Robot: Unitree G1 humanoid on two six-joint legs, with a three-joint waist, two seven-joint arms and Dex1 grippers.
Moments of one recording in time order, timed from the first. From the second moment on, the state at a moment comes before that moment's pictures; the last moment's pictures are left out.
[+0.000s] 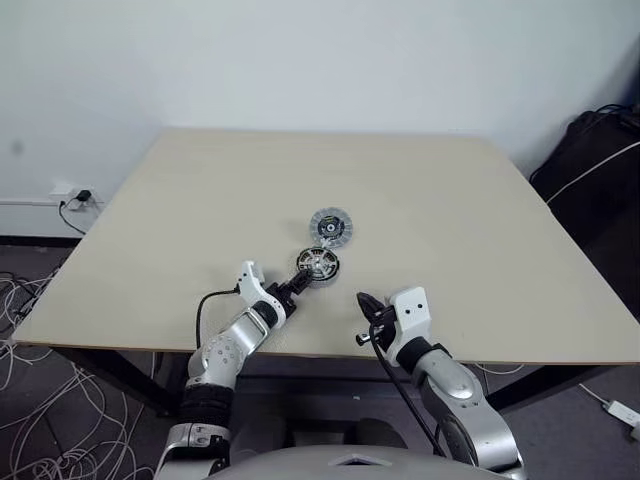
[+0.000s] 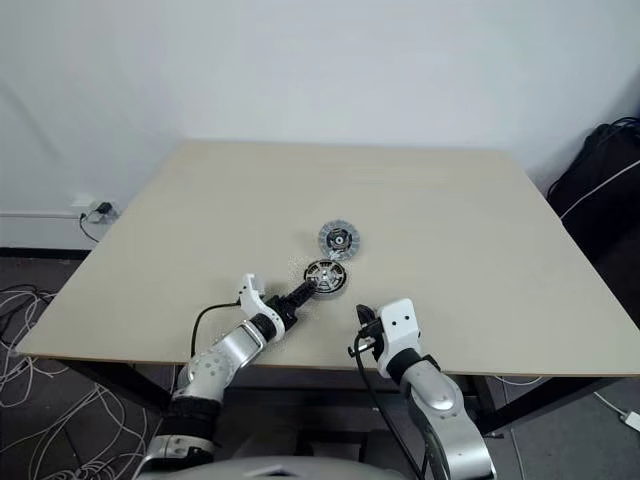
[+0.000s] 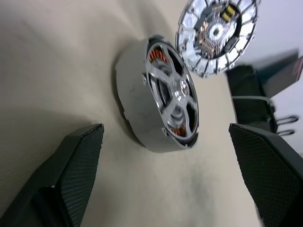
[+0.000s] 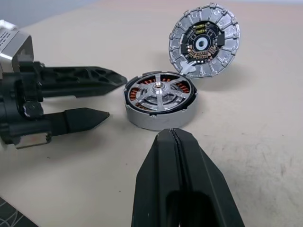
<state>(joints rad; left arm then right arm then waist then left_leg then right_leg) -0.12 -0.06 0.01 0.22 -0.78 0.54 -0.14 0.29 -0.19 0.19 -0.40 0.14 0.34 0.28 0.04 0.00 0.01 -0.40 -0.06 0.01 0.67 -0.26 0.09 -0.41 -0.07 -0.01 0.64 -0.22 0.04</state>
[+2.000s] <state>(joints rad) 0.16 0.02 -0.22 0.16 0.03 -0.32 -0.18 -0.26 -0.07 0.26 0.15 -0.03 0.31 0.28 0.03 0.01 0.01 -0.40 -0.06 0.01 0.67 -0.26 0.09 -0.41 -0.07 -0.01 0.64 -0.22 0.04</state>
